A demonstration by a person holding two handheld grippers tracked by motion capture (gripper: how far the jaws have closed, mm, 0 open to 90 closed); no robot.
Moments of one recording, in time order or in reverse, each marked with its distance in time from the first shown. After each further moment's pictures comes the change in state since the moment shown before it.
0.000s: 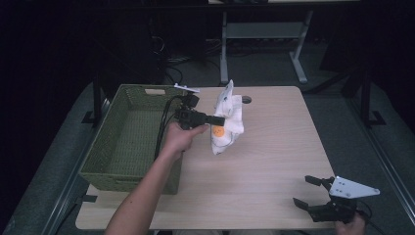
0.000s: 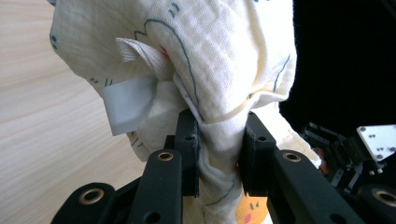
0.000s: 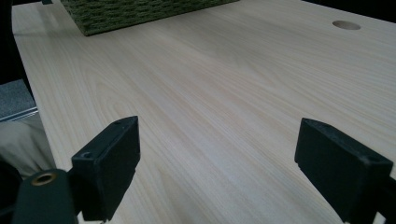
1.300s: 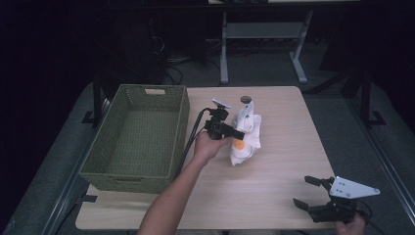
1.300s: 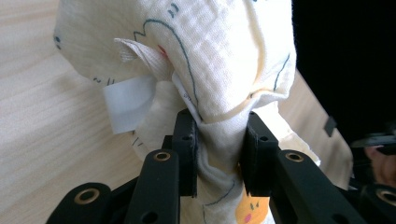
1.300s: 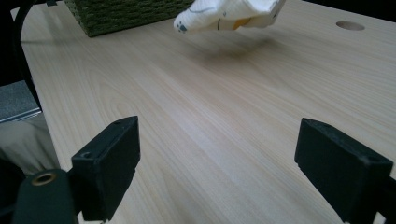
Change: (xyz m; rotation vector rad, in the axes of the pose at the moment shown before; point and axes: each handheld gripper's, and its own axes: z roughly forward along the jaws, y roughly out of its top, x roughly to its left) left arm 0.013 -0.014 0.104 0.129 0.123 -0.055; right arm 0.000 0.000 -0.001 -0.001 0.012 0.005
